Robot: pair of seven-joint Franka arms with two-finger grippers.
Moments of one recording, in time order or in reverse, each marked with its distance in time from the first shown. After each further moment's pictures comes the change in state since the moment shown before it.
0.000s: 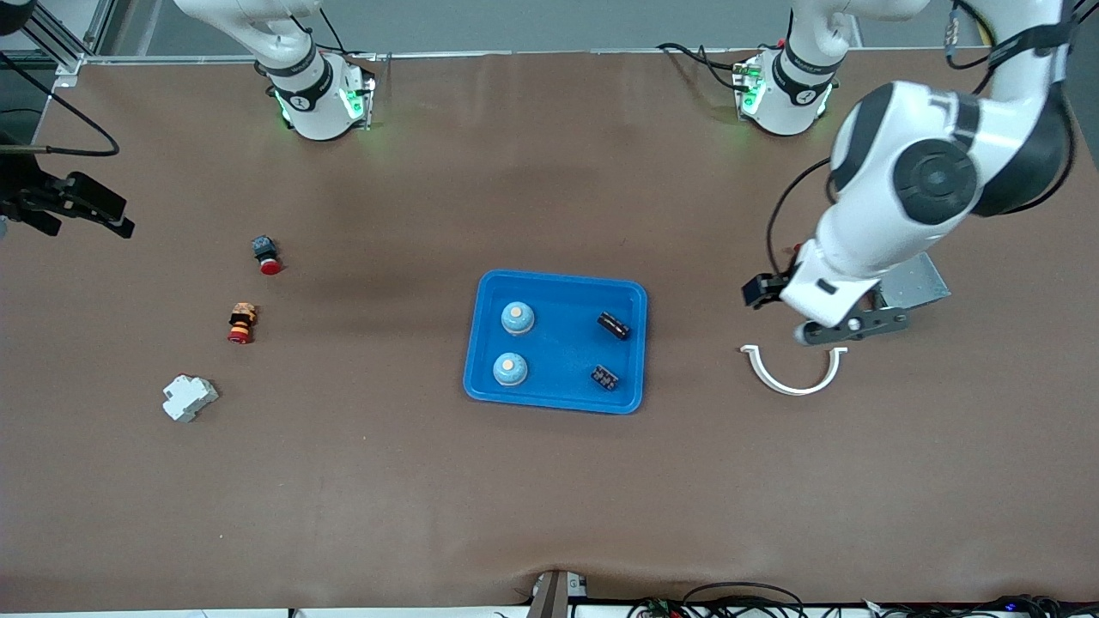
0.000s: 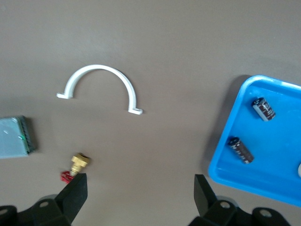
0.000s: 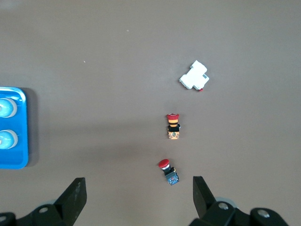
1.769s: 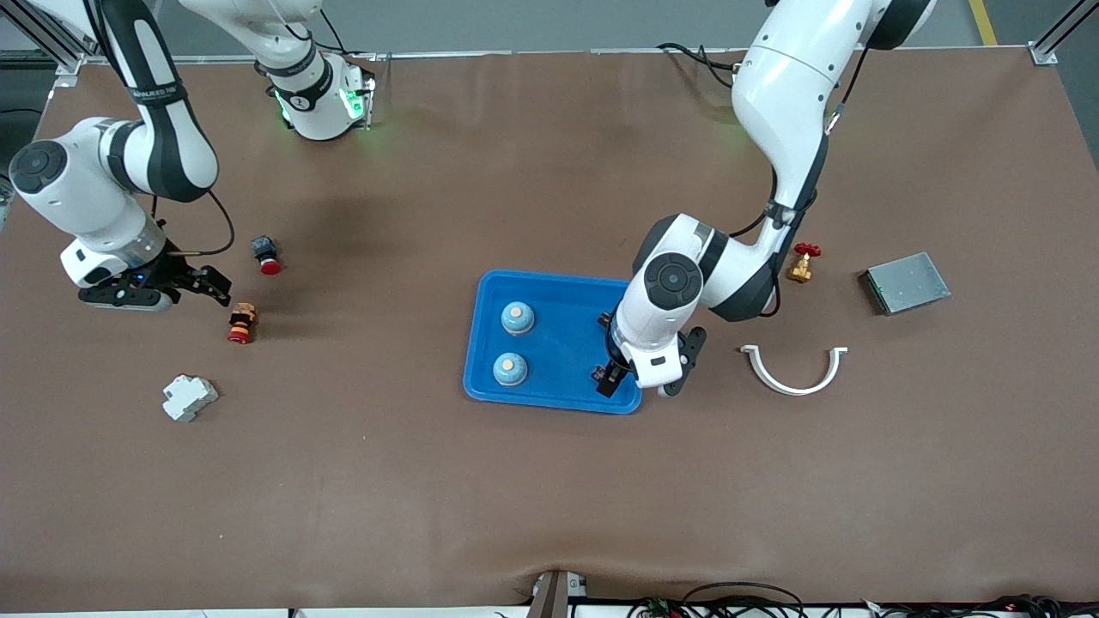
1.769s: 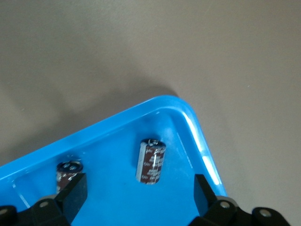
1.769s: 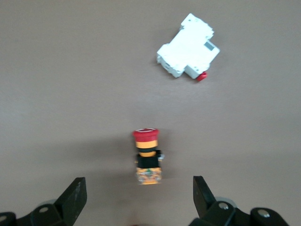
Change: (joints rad) left arm -0.220 0.466 0.003 0.142 -0.082 0.538 -1.011; right arm -0.105 0.132 0.008 -0.701 0.003 0.946 -0.063
